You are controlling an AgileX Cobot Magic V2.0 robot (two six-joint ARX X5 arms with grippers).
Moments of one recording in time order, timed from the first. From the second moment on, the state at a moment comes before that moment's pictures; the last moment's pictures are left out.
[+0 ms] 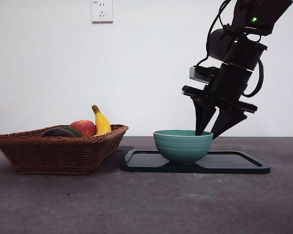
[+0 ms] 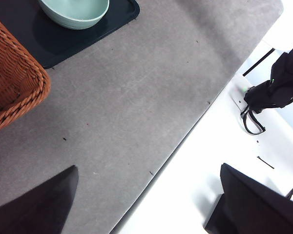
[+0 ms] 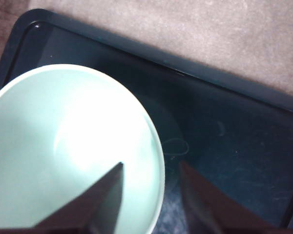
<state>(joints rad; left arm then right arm) -0.29 1.05 1.30 -1.29 0.66 0.27 0.31 1.92 1.43 -0.59 -0.23 0.09</state>
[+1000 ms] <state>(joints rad) -0.29 1.05 1.30 -1.29 0.66 0.27 0.31 1.70 1.43 -0.66 -0.21 0.09</state>
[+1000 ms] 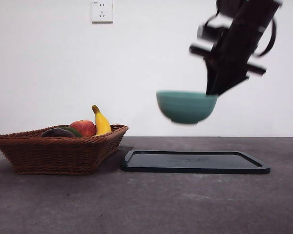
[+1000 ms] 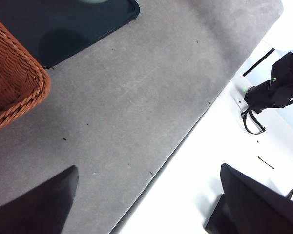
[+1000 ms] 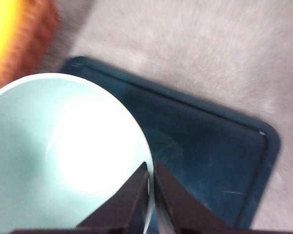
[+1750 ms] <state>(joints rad) -0.29 1.05 1.30 -1.29 0.66 0.27 0.46 1.25 1.12 -0.81 -0.23 0.10</state>
